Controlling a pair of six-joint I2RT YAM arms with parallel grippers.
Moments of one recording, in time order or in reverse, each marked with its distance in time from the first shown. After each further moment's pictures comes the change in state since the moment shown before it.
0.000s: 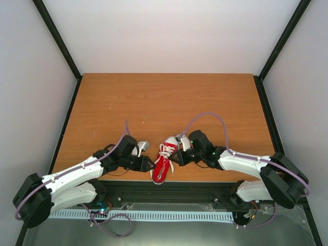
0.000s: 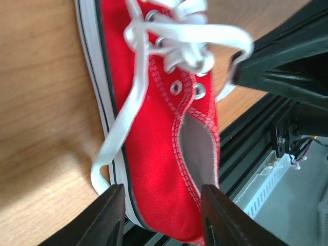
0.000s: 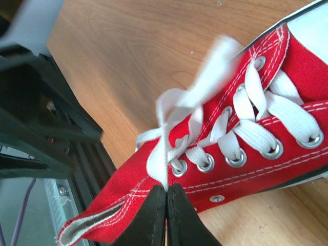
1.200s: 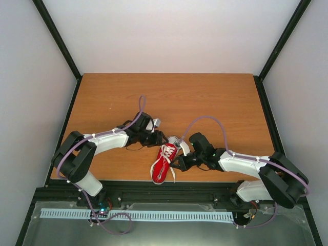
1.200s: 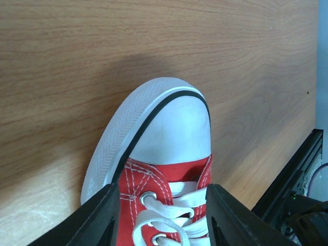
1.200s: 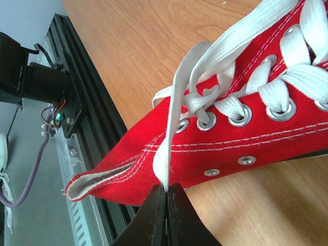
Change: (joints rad) left arm 0.151 0.586 0.383 0.195 0.031 0.015; right arm 0.000 -0.001 -0.033 -0.039 -0.127 -0.087
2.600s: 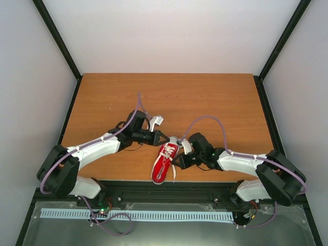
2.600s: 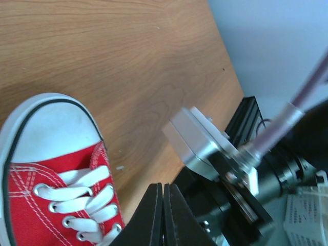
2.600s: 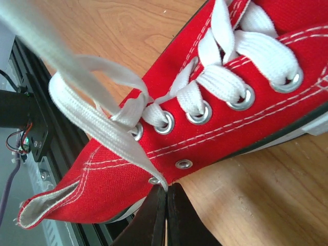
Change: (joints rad) left arm -0.029 -0.191 -0.044 0.084 0.155 0.097; right arm -0.007 0.032 -0.001 0.002 0.109 0.063
